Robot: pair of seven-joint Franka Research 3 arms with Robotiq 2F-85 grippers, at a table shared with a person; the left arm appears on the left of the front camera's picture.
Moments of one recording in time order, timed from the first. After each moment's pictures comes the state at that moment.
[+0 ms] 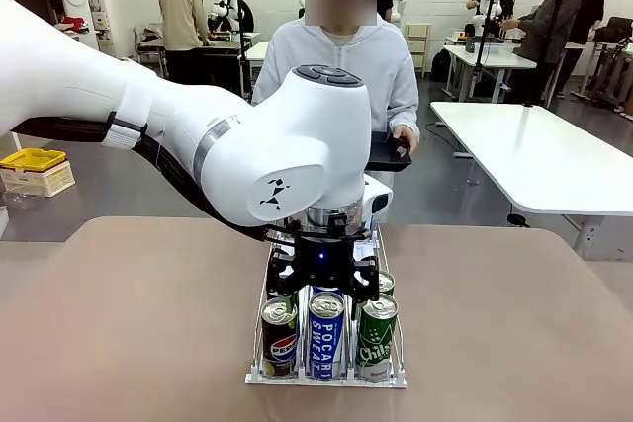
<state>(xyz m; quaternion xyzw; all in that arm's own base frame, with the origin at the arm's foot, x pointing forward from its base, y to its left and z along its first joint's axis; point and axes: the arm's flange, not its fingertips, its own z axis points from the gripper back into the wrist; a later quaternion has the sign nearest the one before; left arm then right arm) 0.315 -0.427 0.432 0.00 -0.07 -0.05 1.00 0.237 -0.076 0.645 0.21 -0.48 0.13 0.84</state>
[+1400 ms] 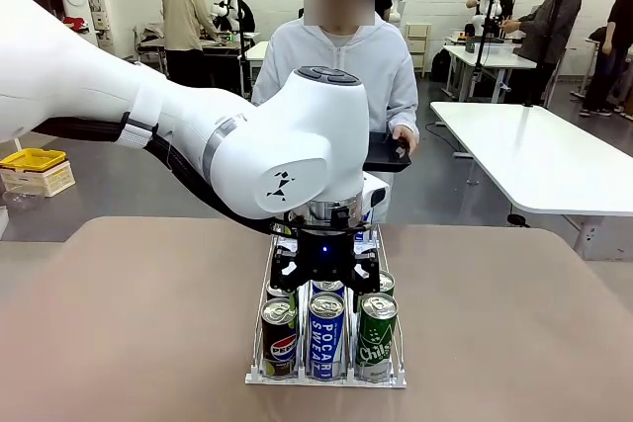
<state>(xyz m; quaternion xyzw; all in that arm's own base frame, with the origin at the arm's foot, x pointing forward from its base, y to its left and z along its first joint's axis) 0.335 -0.428 0.428 -0.01 -0.06 -0.02 1.00 0.237 -0.076 0.645 0.21 -0.48 0.13 0.84</state>
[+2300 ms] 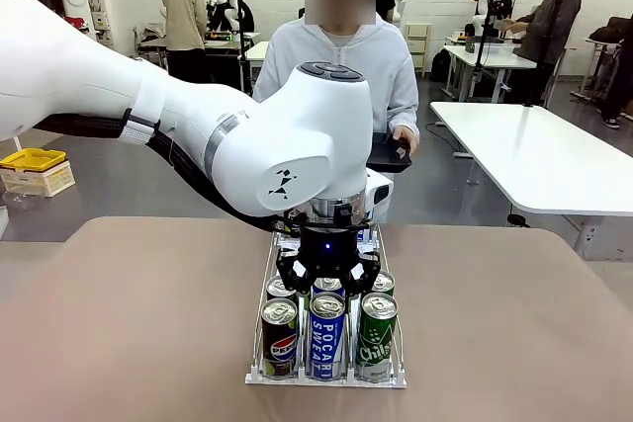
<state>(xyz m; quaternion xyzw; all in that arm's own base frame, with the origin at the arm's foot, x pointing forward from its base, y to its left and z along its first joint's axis) 0.334 -0.431 0.433 -0.01 -0.07 -0.03 1.00 0.237 -0.076 0.645 0.21 -0.48 0.13 0.84</state>
